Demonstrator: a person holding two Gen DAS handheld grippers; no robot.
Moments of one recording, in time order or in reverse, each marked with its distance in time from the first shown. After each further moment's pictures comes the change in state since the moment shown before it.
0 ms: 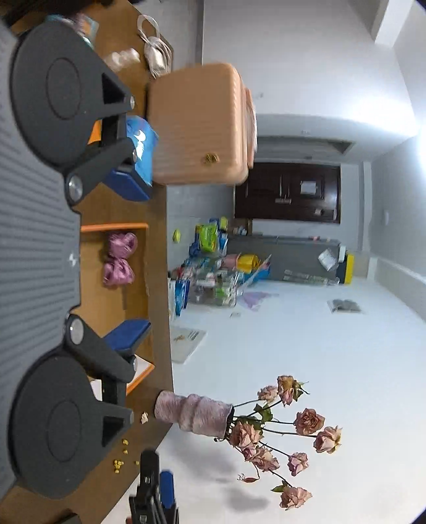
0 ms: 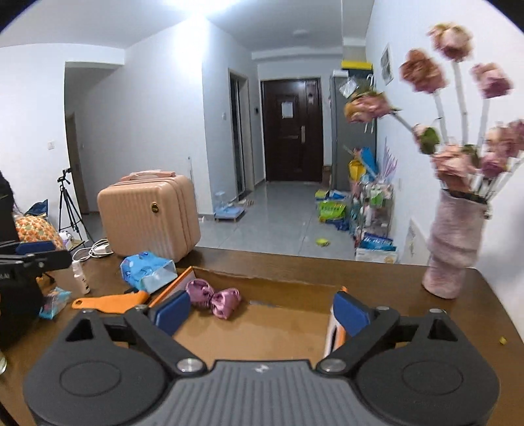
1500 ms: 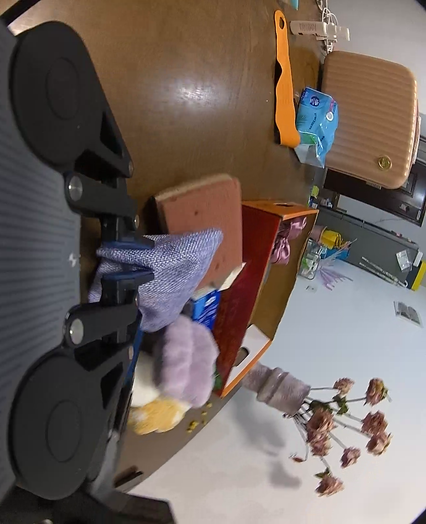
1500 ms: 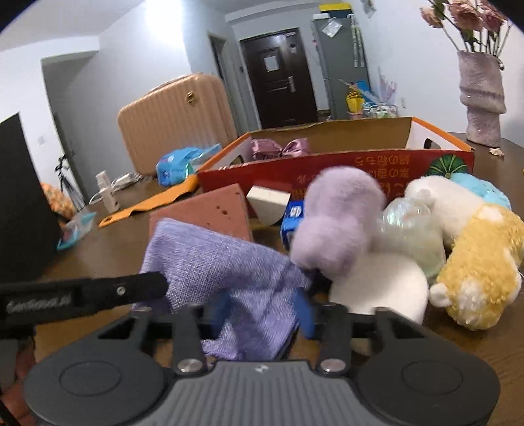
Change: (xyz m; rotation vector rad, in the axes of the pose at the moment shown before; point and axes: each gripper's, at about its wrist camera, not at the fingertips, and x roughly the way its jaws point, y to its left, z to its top) left arm 0.002 0.042 -0.187 -0.220 0.281 -0.231; right arm 0.064 0.146 -0.202 0.167 0.182 0.043
